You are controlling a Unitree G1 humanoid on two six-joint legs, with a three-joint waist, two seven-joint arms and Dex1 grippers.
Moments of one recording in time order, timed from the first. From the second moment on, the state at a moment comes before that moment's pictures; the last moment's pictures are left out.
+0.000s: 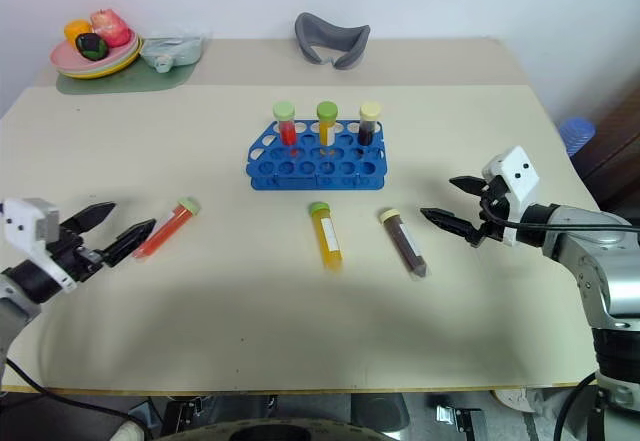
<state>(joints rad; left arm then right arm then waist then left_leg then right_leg) 0.15 0.66 0.49 -0.38 -0.65 0.50 -0.70 -0.20 -0.87 -0.26 -0.23 0.54 0.68 0.86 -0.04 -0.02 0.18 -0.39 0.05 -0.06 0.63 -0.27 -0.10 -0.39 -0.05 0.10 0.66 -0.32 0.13</state>
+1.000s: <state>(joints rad) -0.03 0.64 -0.07 -0.36 -0.44 0.22 -1.07 -0.53 -0.78 -0.14 -0.40 1.34 1.61 -0.32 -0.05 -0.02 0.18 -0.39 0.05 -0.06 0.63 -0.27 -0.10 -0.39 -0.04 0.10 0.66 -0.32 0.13</state>
